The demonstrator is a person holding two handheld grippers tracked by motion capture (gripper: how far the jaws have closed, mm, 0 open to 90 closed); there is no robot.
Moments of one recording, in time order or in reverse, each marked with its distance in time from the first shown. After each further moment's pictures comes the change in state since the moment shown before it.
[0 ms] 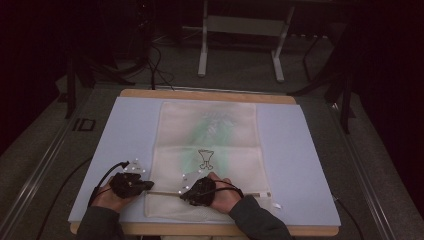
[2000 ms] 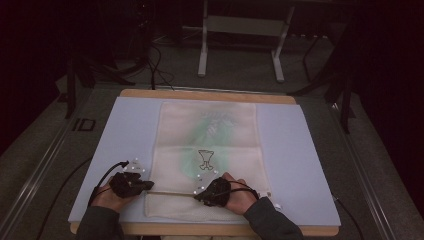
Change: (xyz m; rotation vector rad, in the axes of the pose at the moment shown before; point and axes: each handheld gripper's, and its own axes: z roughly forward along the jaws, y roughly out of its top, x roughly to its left) left arm 0.001 0.000 0.000 -0.003 -0.008 -0.011; right arm -0.003 -0.030 -0.025 0.030 -0.016 0.021
